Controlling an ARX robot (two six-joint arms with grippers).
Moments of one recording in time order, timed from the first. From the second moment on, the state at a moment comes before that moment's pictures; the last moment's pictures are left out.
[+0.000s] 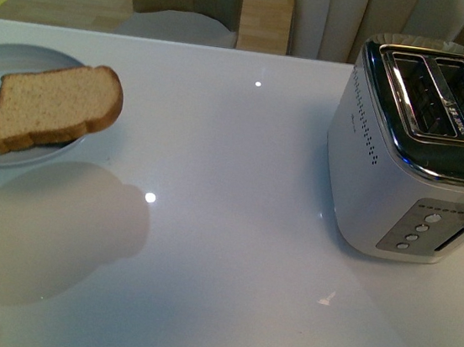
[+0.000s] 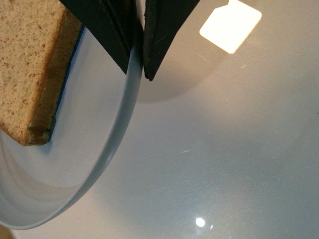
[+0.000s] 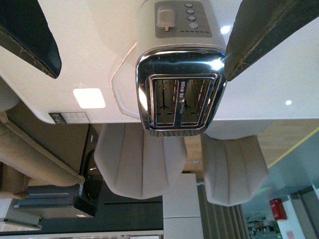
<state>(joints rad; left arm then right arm) 0.31 1.95 0.76 0.33 0.27 -0.50 0.00 0.01 0.02 0.00 0.00 0.00</state>
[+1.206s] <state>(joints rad) -0.33 1.50 0.89 -0.05 0.22 -0.75 0.00 0.01 0.02 0.00 0.00 0.00</state>
